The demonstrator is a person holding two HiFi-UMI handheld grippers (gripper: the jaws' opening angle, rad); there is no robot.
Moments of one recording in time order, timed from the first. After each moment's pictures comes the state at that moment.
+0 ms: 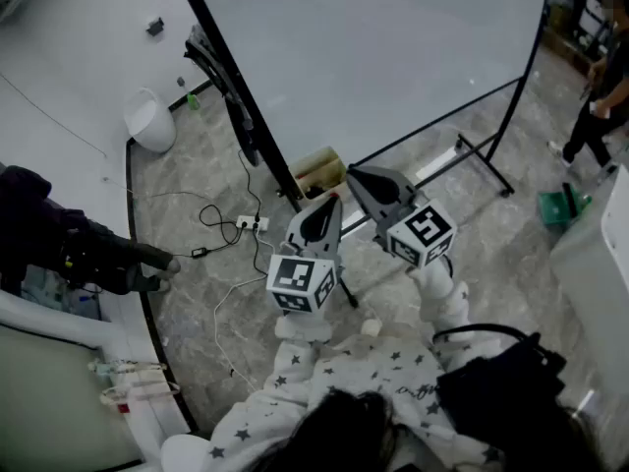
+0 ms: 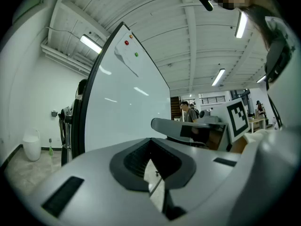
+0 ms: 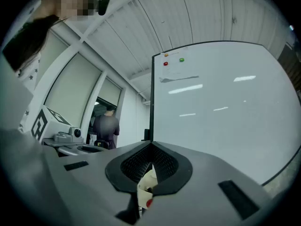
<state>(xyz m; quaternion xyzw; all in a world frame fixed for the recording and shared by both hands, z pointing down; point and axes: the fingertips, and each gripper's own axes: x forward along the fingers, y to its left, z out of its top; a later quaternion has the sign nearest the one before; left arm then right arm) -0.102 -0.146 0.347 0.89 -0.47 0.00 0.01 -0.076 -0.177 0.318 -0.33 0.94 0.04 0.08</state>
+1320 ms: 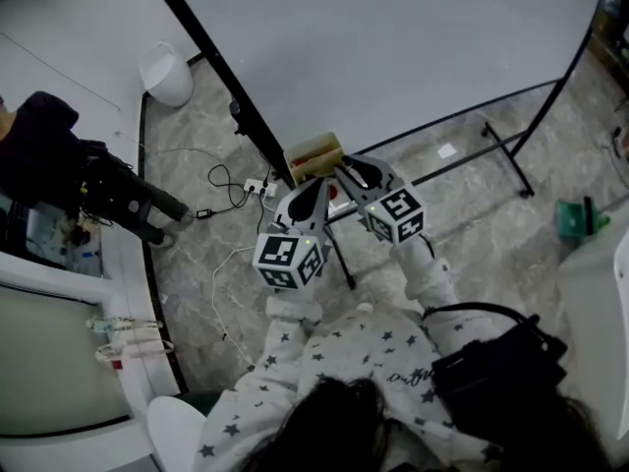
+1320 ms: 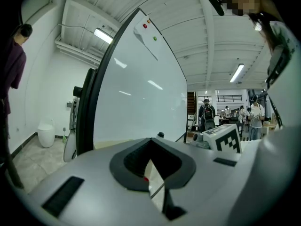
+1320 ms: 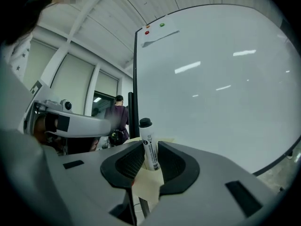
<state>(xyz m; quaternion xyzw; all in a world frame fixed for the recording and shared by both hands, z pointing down) -0.104 -0.221 0.389 0.84 -0.54 0.01 0.06 -0.084 -0.276 0.426 -0.30 0.95 -0.04 0.02</state>
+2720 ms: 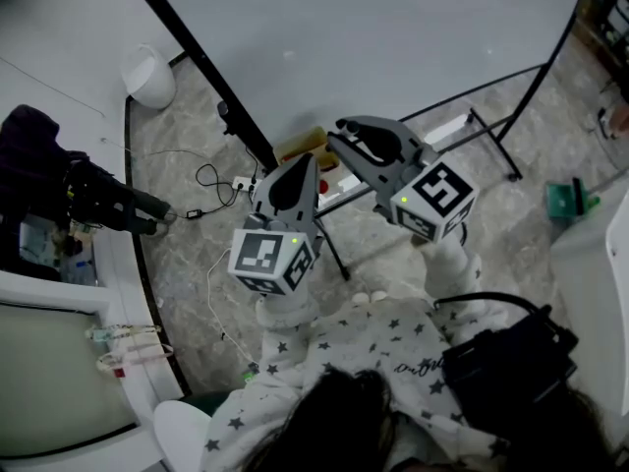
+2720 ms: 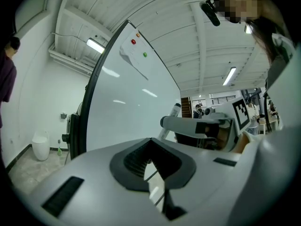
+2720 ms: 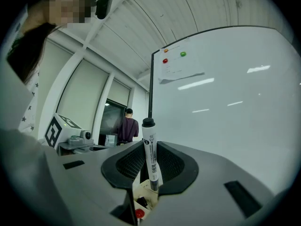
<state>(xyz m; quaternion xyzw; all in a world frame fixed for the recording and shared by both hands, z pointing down) -0.098 -0.211 0.296 0.86 -0.52 -0.01 0.01 -0.063 -0.229 0.265 -0.25 0.97 0.03 0.05</state>
